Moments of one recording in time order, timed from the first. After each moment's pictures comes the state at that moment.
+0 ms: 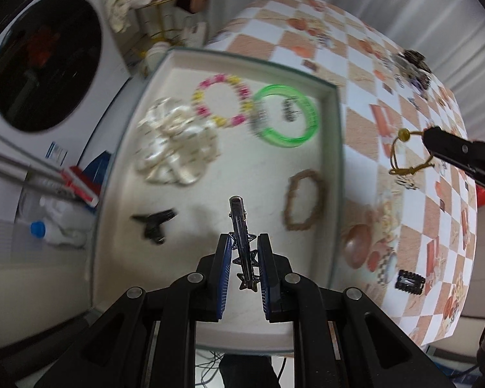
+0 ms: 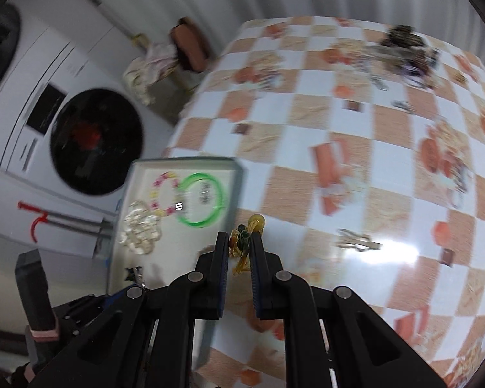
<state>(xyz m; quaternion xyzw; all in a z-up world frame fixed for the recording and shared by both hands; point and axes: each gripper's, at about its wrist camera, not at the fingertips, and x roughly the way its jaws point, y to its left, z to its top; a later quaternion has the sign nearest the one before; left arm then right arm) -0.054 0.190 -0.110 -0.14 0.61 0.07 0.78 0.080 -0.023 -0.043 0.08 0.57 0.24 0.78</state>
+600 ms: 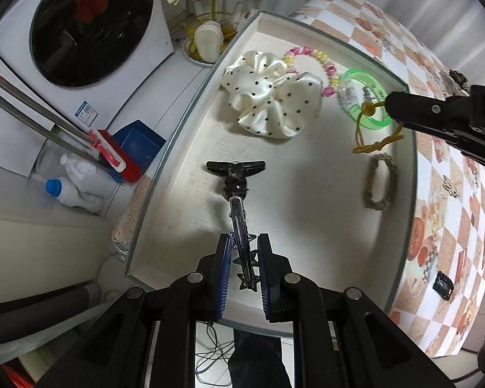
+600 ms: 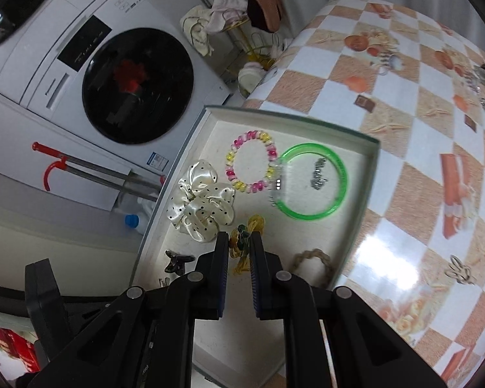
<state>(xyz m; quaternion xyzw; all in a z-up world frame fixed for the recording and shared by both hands) -0.095 0.235 -0.145 -0.17 0.62 0.15 0.76 0.067 0.095 -0.081 0.02 0.60 0.34 0.73</state>
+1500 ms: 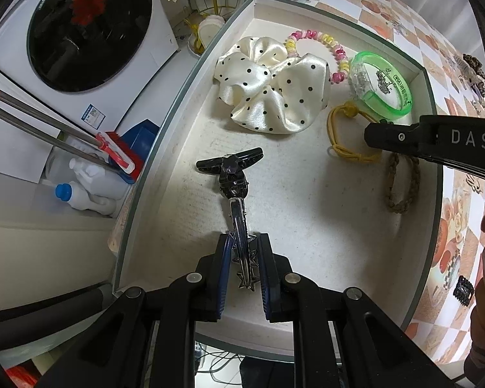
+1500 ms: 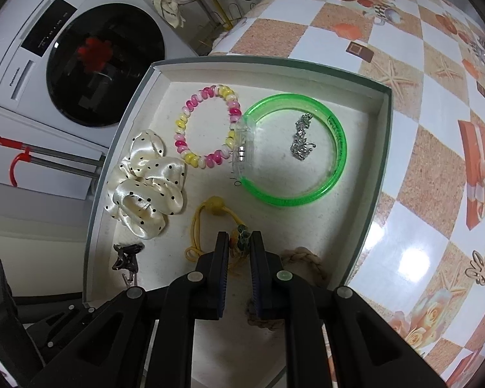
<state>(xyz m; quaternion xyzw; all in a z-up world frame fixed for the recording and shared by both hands) -0.079 0.222 -0.162 -0.13 0.64 0.17 0.74 0.076 0.099 -0.138 -0.01 0.64 0.29 0.71</state>
